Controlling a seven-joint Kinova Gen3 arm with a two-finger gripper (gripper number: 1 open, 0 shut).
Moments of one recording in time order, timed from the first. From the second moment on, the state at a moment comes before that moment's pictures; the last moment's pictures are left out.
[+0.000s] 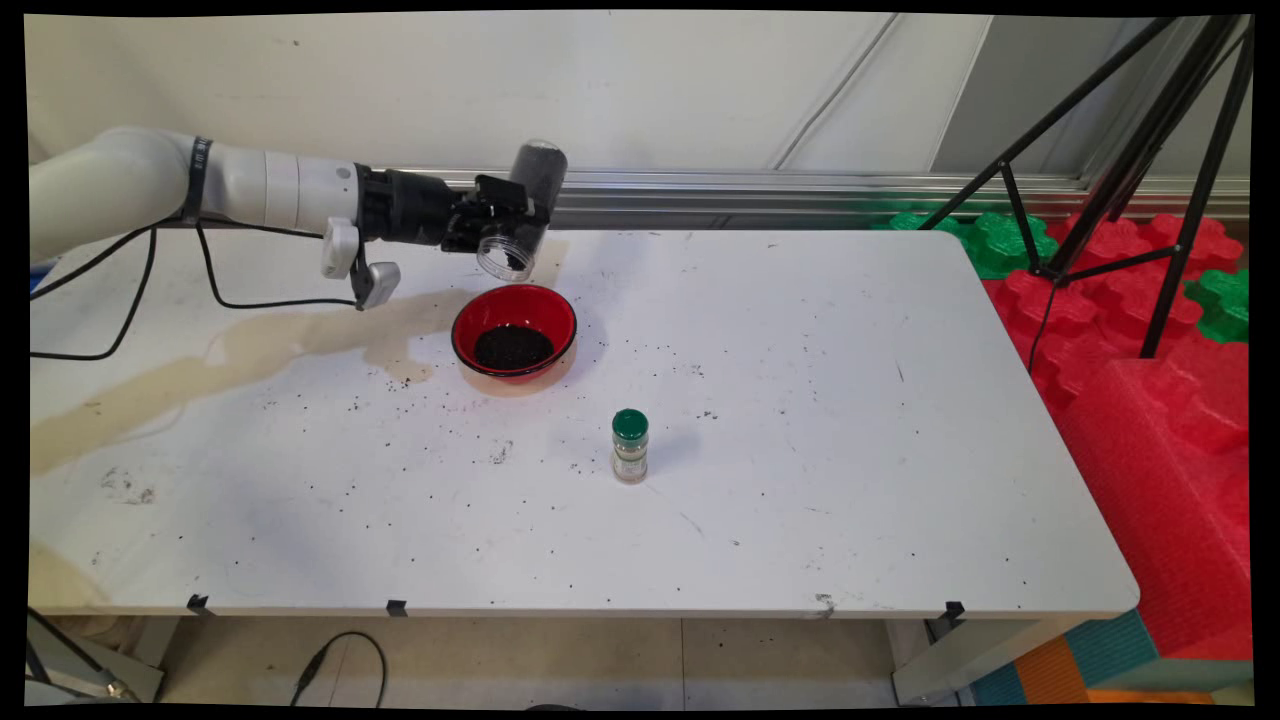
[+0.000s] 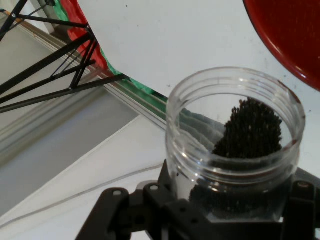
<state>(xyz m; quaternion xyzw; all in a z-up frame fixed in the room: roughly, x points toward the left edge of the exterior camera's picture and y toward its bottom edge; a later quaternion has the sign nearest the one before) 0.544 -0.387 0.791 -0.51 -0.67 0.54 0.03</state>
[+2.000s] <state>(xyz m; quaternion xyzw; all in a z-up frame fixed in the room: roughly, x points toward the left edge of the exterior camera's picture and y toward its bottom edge) 0.541 -0.378 0.801 -0.56 -0.61 0.56 0.01</state>
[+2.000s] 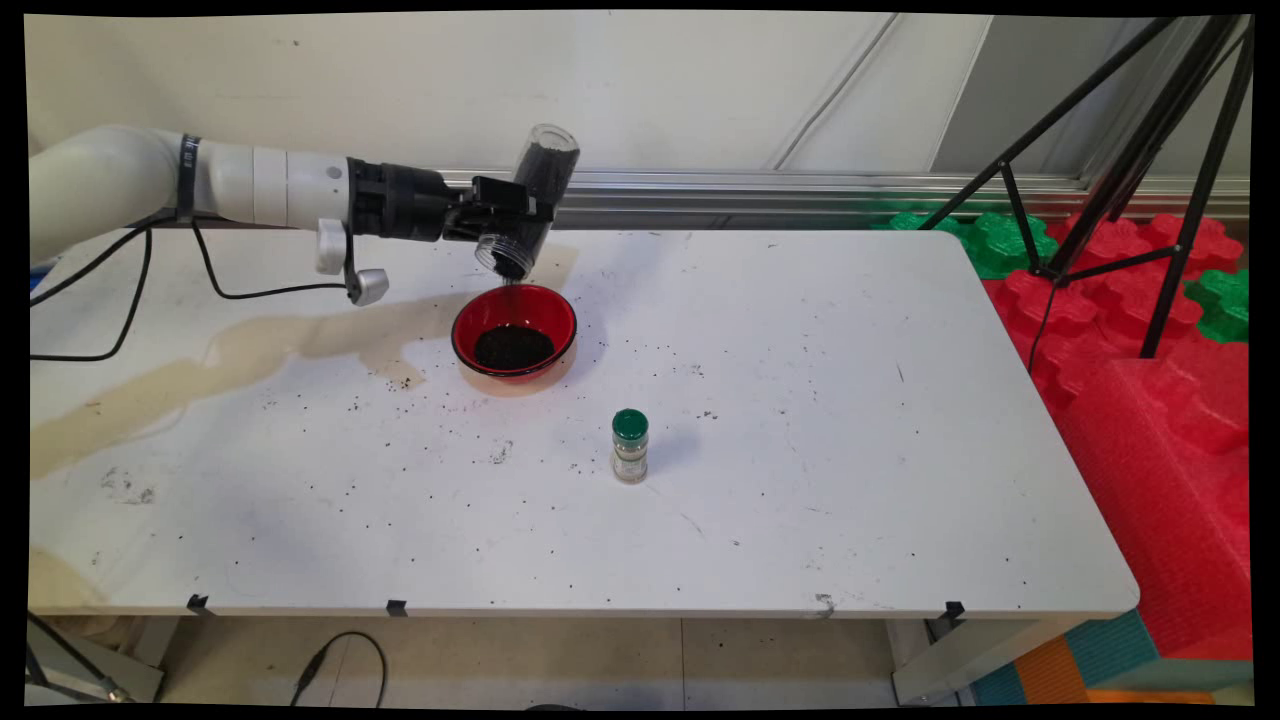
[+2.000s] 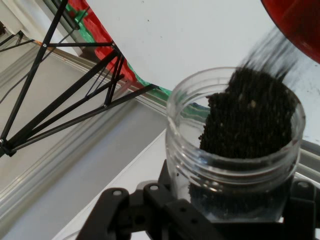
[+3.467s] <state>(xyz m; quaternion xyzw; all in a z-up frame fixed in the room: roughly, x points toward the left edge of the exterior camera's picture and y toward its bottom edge) 0.539 -0.376 0.803 -0.57 -0.60 0.56 0.01</state>
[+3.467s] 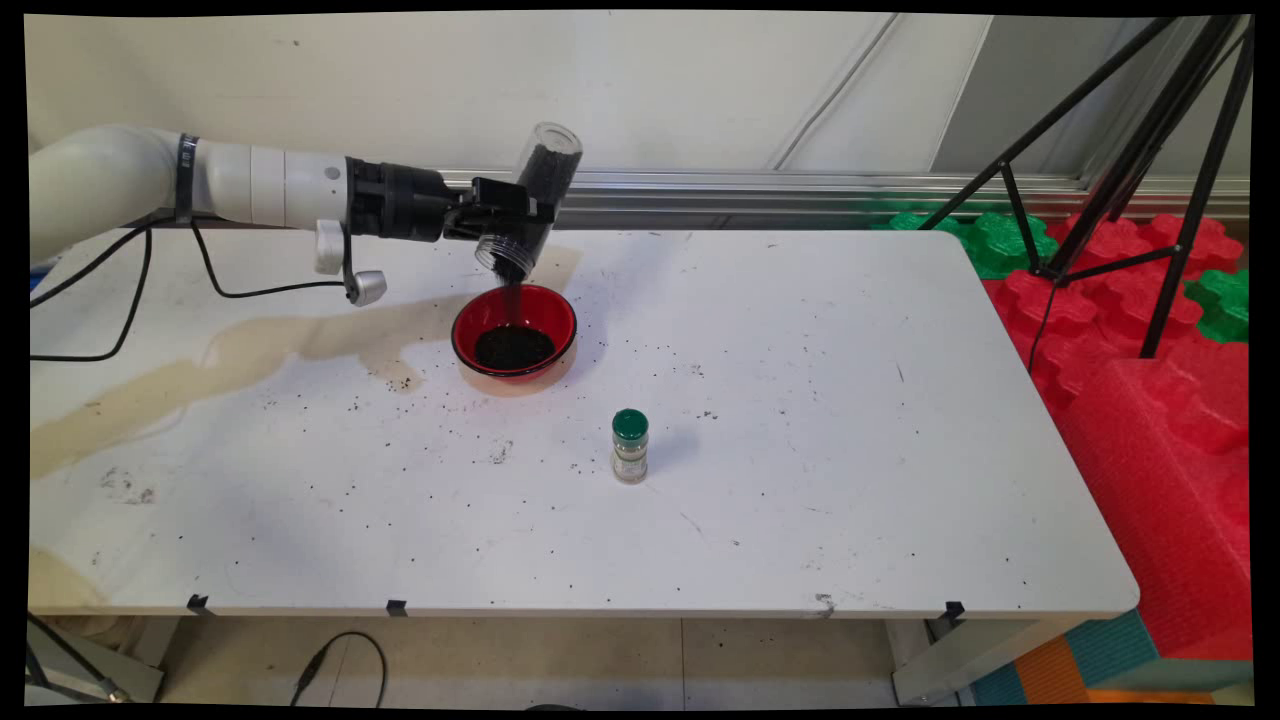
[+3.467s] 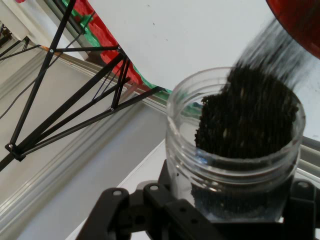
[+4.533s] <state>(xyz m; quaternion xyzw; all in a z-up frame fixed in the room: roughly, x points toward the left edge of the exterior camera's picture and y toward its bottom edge) 0.538 -0.376 0.803 -0.58 -0.59 0.56 0.00</state>
